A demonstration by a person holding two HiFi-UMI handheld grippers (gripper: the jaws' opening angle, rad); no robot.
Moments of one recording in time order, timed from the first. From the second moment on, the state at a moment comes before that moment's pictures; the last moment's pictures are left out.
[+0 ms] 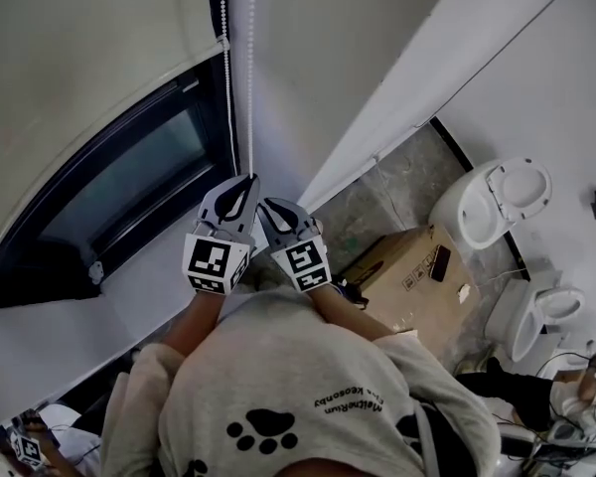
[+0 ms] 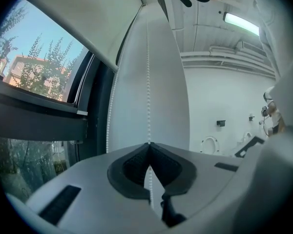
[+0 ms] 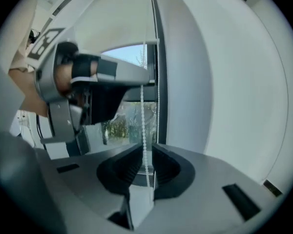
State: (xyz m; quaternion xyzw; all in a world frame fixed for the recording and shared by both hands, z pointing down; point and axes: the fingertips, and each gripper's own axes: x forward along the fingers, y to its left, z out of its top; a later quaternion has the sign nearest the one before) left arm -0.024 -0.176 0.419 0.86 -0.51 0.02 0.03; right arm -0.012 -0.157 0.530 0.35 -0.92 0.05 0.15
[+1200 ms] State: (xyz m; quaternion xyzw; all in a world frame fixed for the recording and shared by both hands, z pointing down) left arm -0.026 -0.161 0.419 0.89 -0.45 0.01 0.02; right arm -0.043 -0.170 0.231 0.41 -0.91 -0.04 0.00
